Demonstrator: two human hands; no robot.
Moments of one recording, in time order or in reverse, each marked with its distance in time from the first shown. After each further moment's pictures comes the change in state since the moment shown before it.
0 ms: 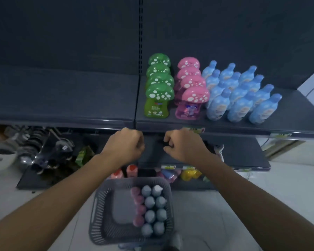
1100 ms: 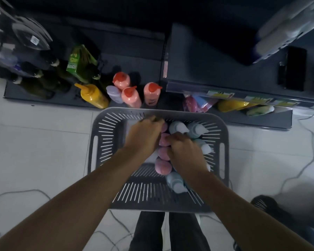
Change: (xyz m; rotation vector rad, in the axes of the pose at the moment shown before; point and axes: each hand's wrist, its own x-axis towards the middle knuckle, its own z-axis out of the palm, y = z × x) left_hand -0.001 -0.129 0.376 -0.016 -0.216 -0.014; right_hand 0.017 -0.006 0.413 0.092 -0.297 0.033
